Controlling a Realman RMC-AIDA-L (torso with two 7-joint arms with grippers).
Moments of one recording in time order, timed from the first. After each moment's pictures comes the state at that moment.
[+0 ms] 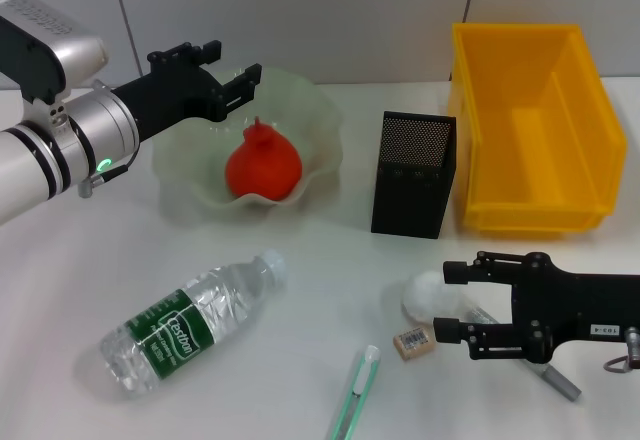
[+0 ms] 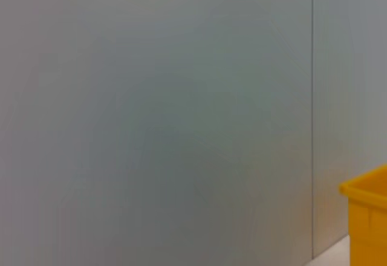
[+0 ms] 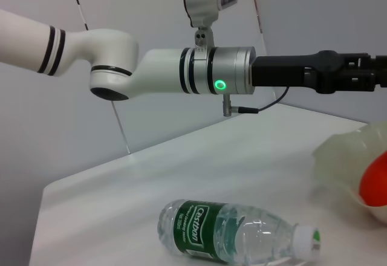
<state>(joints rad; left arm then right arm) -0.78 -2.08 0.67 0.34 1.57 0.91 -0.92 0.50 2.08 -0.60 -0.60 -2.09 -1.71 1.23</state>
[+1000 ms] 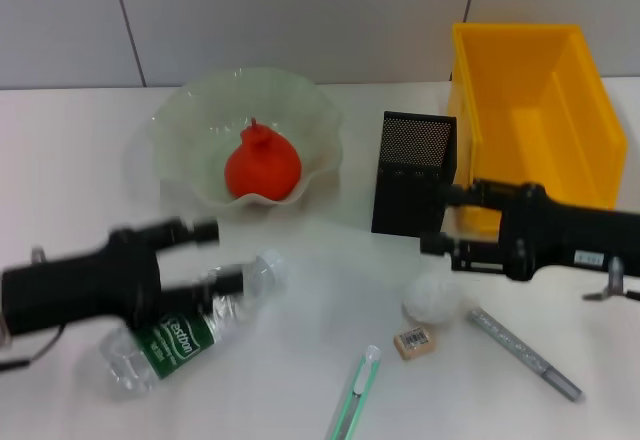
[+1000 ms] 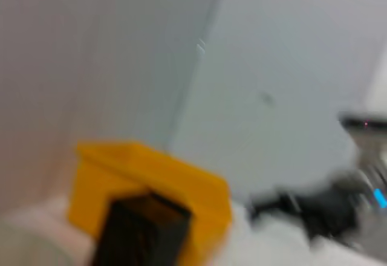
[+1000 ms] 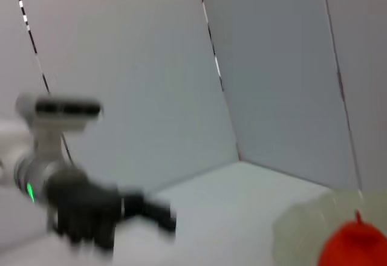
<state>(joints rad) -0.40 -1.99 0.88 0.59 1.69 1.67 -1.34 0.55 2.07 -0.60 -0.58 -1.95 -1.64 1.27</state>
